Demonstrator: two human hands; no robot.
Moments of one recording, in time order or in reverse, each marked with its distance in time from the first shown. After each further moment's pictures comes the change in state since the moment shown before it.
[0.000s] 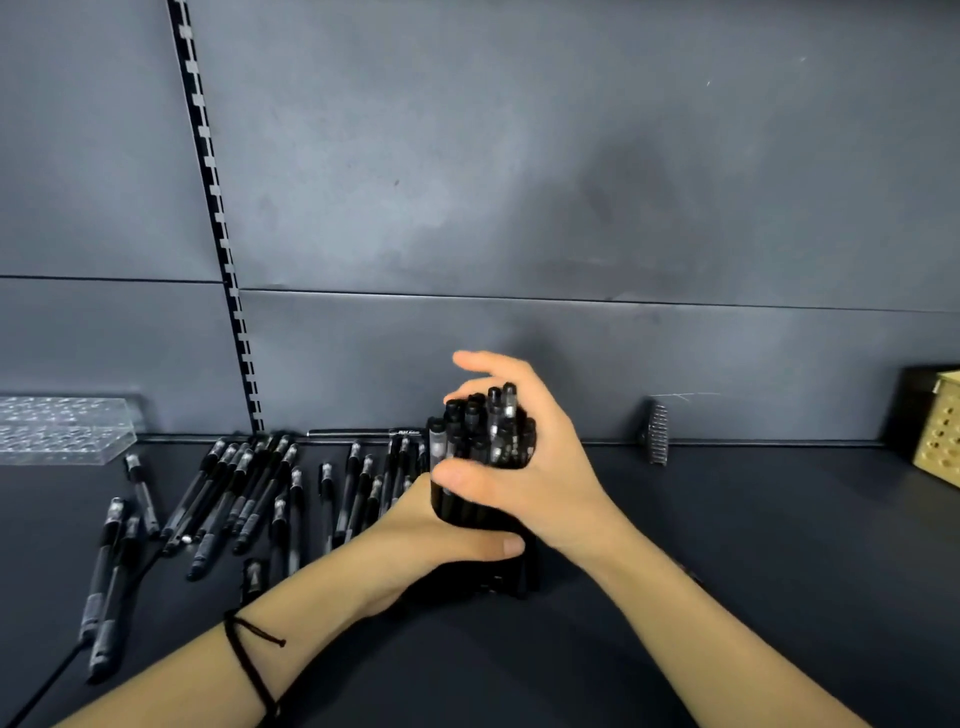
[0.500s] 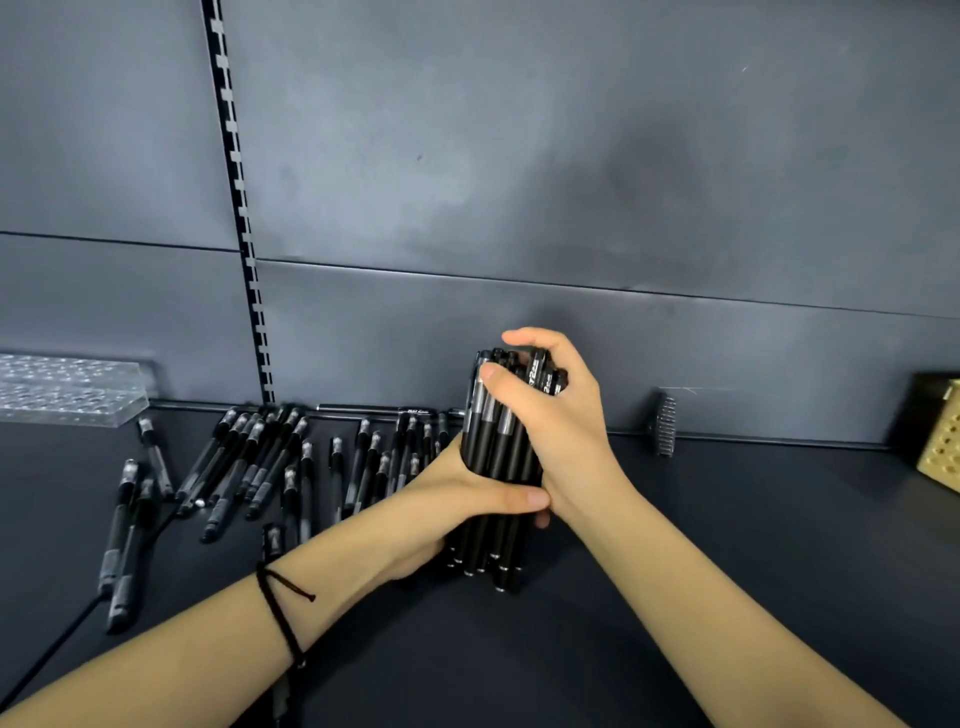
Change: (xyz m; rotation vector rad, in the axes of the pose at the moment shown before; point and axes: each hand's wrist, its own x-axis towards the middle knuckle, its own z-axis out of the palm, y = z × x) left_hand 0.007 0.007 0.008 -0.110 -0.012 -0.028; right_hand 0.023 0.010 0.008 0.142 0.373 0.229
